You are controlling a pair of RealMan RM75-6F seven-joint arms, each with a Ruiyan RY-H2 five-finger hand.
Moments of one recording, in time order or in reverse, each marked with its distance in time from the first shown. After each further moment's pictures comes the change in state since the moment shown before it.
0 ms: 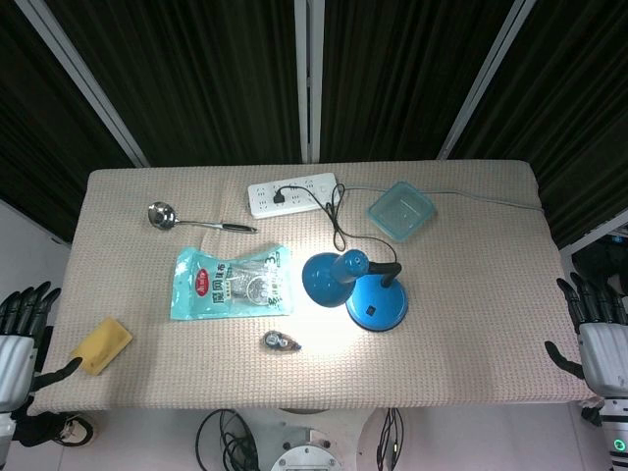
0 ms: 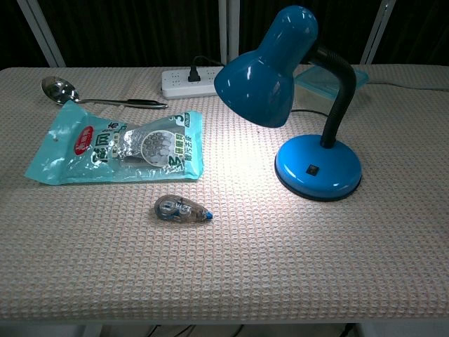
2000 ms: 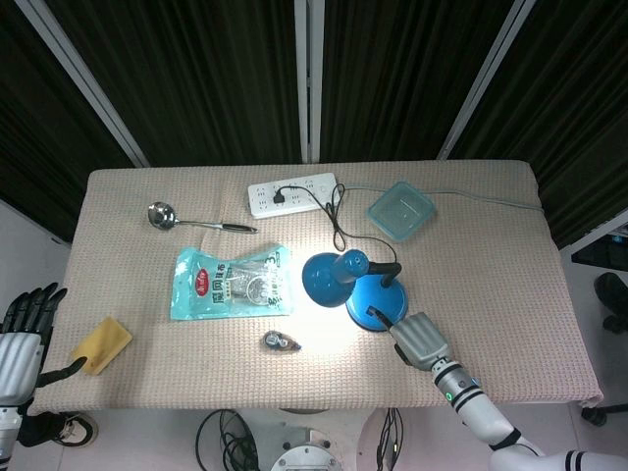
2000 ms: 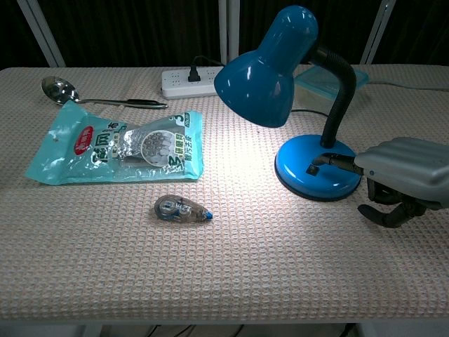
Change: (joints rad) left arm -0.019 -0.035 -0.001 0.059 -0.033 -0.048 -0.054; right arm 0.394 -0.421 0.066 -0.003 0.268 -0.608 -0.571
